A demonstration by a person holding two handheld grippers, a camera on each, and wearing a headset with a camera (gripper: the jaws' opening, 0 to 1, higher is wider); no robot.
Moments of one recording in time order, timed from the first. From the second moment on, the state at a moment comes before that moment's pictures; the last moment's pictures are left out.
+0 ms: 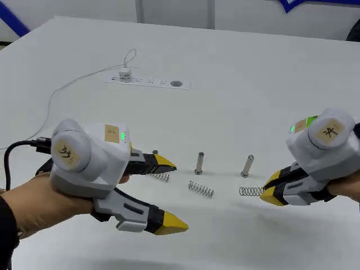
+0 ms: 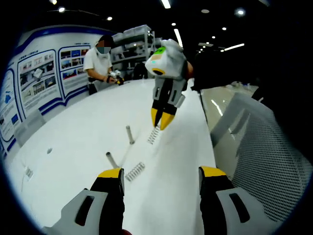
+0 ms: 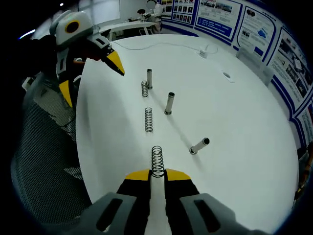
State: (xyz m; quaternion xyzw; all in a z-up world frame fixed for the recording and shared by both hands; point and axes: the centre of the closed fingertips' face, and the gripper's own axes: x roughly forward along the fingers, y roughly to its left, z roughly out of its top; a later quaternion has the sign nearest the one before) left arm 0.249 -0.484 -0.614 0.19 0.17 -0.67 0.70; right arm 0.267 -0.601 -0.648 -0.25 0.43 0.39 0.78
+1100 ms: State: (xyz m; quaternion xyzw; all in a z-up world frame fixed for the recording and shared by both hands) left arm 0.250 -0.525 -0.640 0.23 0.14 -0.68 0.68; right arm 0.245 -0.524 -0.613 -0.27 0.42 0.46 0.74
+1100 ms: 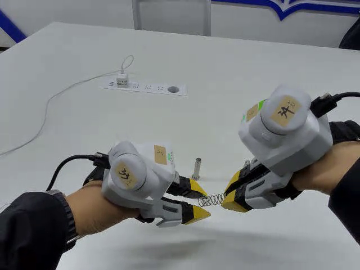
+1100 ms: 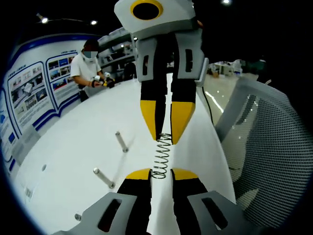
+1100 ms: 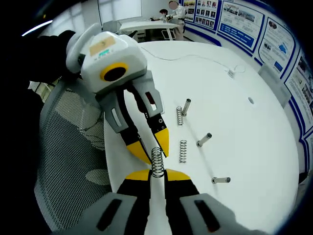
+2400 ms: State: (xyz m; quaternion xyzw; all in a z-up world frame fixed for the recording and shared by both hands) left arm 0.246 -0.526 -0.635 0.19 0.15 -0.68 0.69; right arm 0.254 -0.525 -0.598 -0.28 0.40 0.45 0.75
